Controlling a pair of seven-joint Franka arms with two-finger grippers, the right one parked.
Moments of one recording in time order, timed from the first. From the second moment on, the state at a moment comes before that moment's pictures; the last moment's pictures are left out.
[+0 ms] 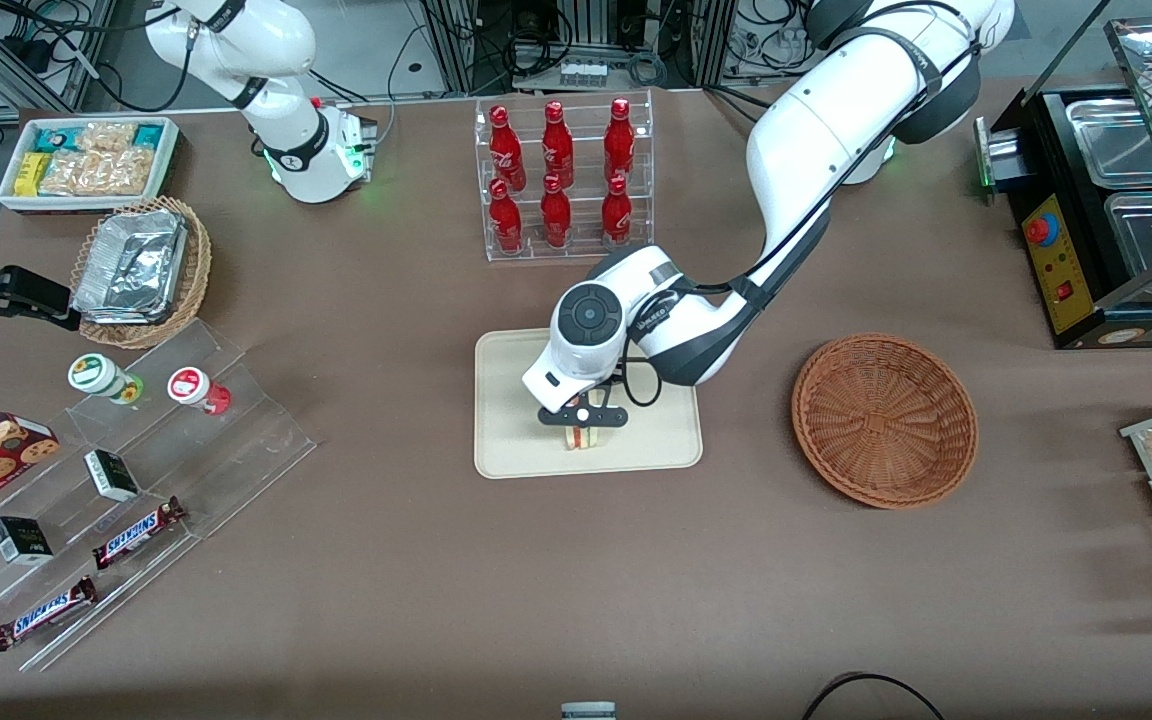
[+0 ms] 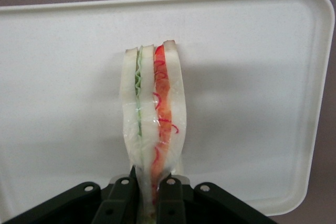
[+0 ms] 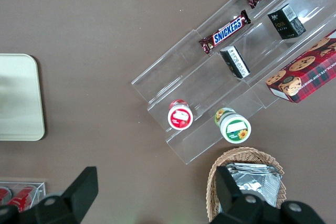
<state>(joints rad) -0.39 0.87 -0.53 -1.34 0.29 2.06 -0.90</state>
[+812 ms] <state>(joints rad) -0.40 0.88 -0.53 -1.34 0.33 2.06 -0.92</state>
